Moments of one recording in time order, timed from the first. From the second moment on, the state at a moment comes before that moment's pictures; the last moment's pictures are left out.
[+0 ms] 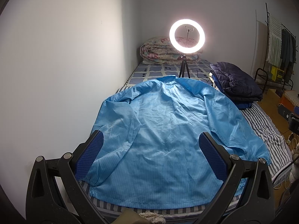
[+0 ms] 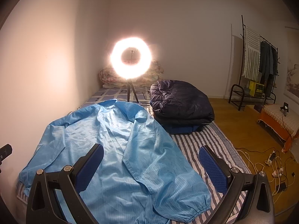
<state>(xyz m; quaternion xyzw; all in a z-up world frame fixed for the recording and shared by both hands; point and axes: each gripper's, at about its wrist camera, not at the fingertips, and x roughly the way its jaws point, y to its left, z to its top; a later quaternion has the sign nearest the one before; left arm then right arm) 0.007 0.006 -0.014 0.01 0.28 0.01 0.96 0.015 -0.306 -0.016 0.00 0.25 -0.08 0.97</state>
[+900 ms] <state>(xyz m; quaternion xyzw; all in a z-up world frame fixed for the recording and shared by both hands) 0.002 0.012 -0.006 0.01 0.27 0.01 0.96 0.007 -0.309 -0.020 0.00 0.24 -0.08 0.97</state>
